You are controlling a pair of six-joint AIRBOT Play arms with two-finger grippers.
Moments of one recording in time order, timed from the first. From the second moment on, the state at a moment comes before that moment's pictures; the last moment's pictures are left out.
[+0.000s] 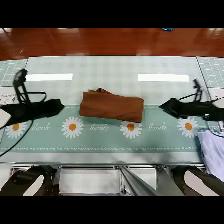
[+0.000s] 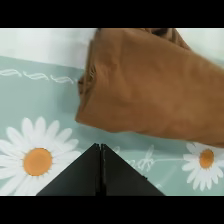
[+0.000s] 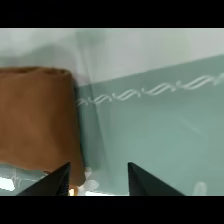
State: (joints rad) left arm -0.15 -0.71 0.68 1.19 -0.96 -1.77; right arm -0.23 -1.10 0.63 -0.74 0.99 1.26
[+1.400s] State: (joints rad) left arm -0.30 -0.83 0.62 1.16 -0.85 -1.80; right arm 0.11 -1.57 1.81 -0.87 1.29 1.44
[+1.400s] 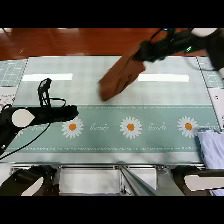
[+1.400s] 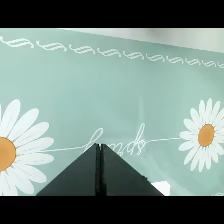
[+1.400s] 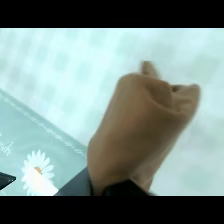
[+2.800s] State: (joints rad) left arm -0.30 -0.83 0.62 0.87 -0.81 -1.51; right arm -1.06 -0.87 1.29 -1.54 1.76 1.70
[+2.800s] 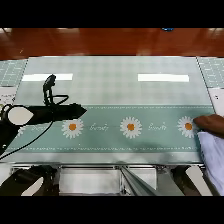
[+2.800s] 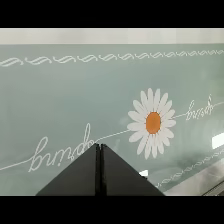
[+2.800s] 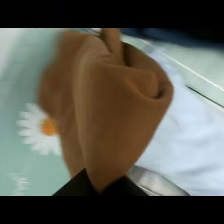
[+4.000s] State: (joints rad) left arm -0.21 -1.05 1.12 1.31 -1.03 -1.69; right arm -0.01 -1.27 1.49 -1.59 1.40 1.65
